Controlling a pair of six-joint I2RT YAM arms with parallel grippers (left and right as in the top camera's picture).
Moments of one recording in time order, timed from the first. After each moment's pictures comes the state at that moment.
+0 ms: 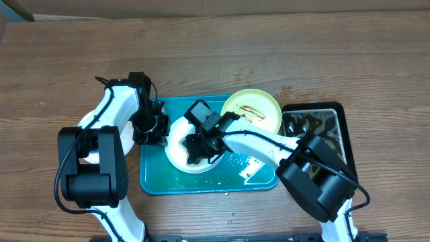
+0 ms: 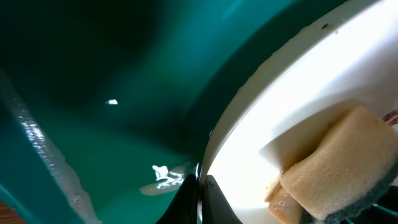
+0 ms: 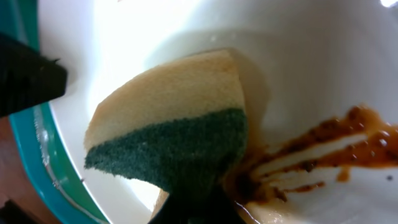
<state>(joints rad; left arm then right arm) -0.01 1.95 1.27 -1.10 0.24 -0.05 0.84 2.07 1.38 -0.58 -0.31 0.68</state>
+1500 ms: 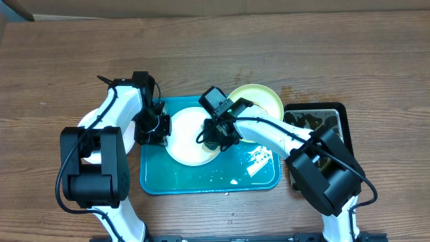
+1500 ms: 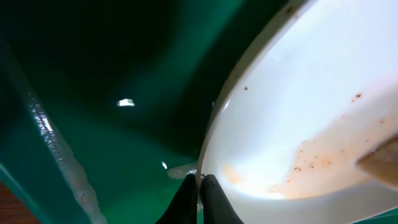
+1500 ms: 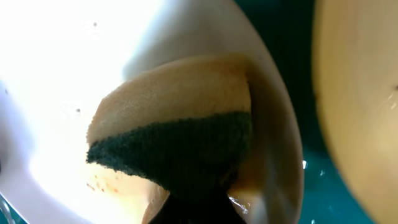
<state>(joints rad) -0.03 1.95 1.27 -1.09 0.19 -0.11 0.74 2.07 1.41 -0.69 -0.19 0.76</state>
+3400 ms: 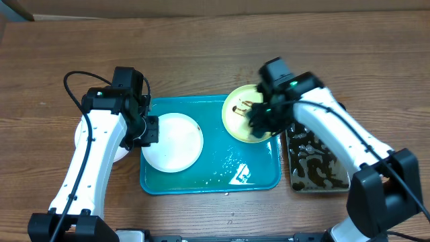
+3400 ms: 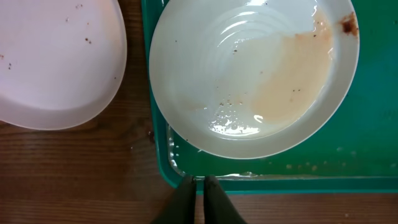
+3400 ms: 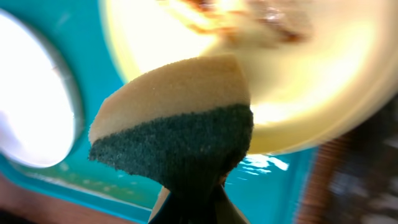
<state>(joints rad) -0.06 1.51 1.26 -1.27 0.01 -0.12 0.45 1.77 1.38 -1.01 -0.25 0.39</state>
